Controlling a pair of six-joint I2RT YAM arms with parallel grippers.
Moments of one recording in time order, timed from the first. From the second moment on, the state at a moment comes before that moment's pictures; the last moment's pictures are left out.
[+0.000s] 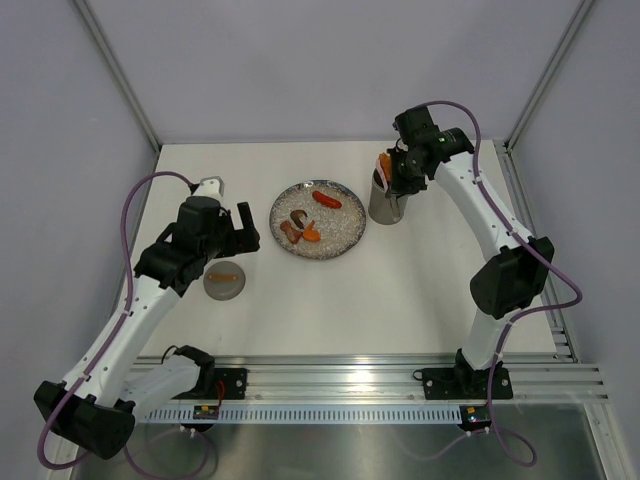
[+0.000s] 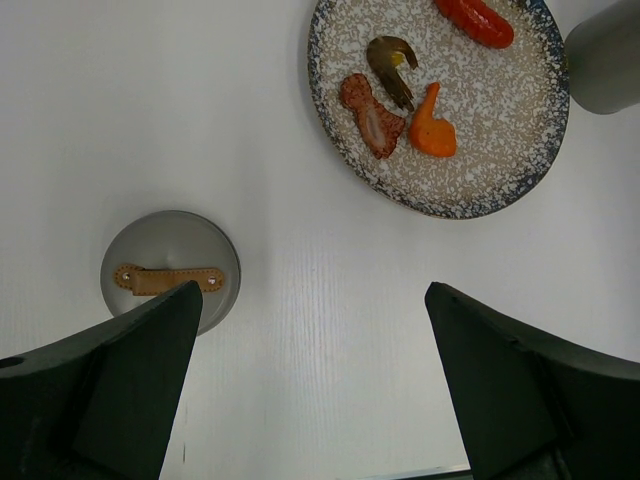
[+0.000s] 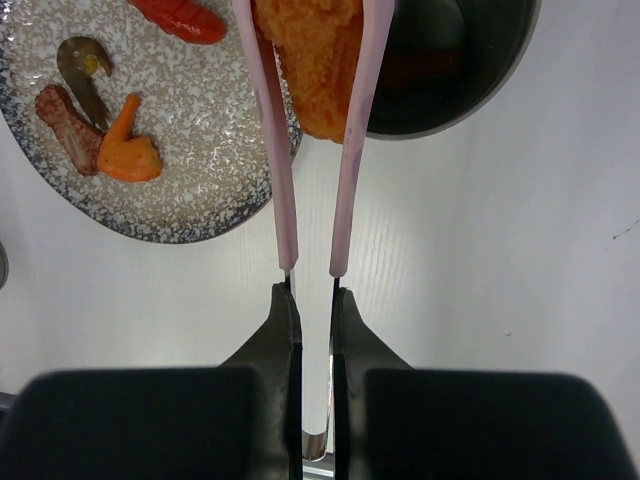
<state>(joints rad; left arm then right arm) -0.39 0.97 1.01 -0.71 -0.16 -0.43 0.37 1.82 1.92 -1.11 0.01 0.32</state>
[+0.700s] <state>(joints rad) -0.39 0.97 1.01 -0.72 -0.16 -0.44 0.34 1.87 1.88 -1.10 0.07 0.31</state>
